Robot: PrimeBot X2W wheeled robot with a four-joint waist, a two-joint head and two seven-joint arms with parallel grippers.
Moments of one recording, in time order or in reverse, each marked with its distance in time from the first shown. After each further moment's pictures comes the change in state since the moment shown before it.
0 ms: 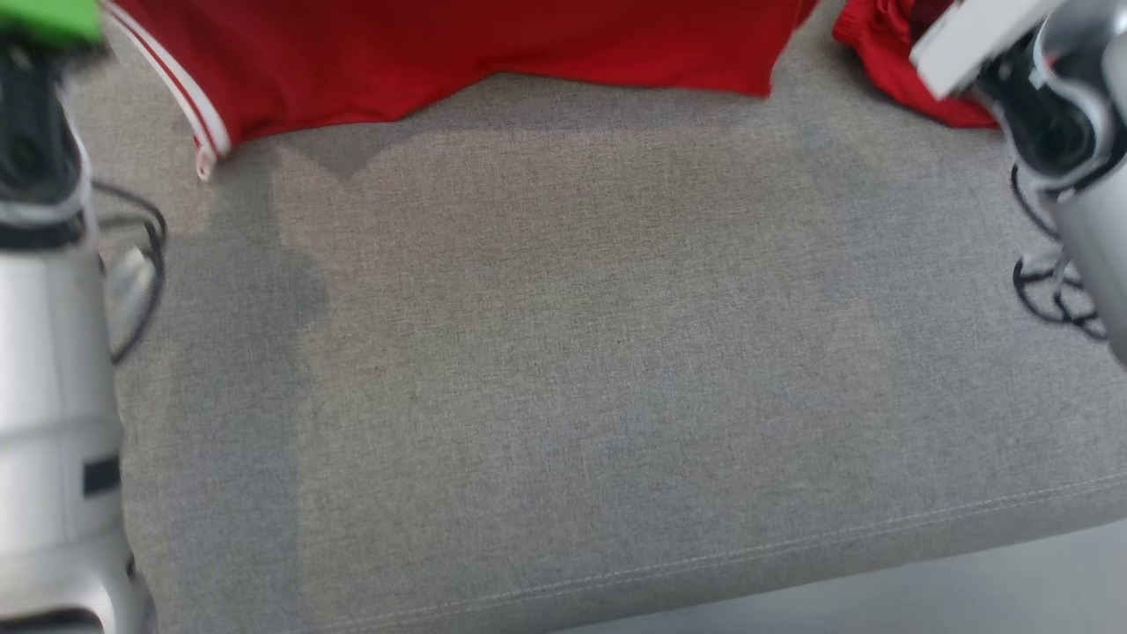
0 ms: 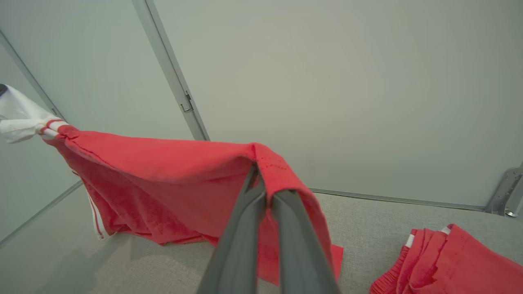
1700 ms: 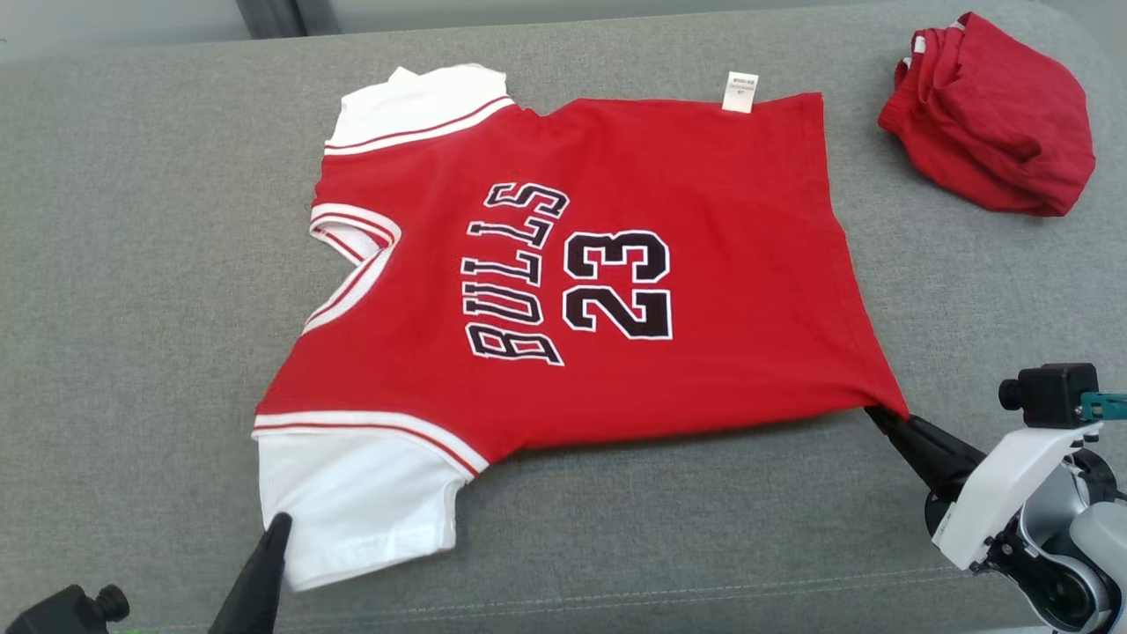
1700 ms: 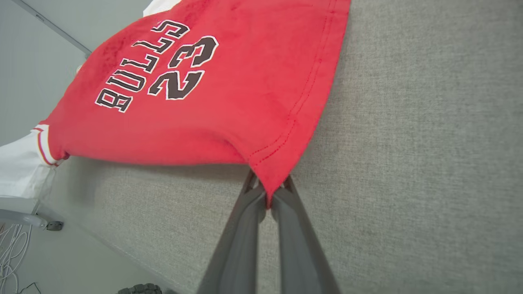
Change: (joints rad) left arm 1.301 -0.027 0.006 -0.606 -0.202 0.047 0.120; right arm 0.857 -0.244 0.106 -0.286 0.192 -0.060 -0.082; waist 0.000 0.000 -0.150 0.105
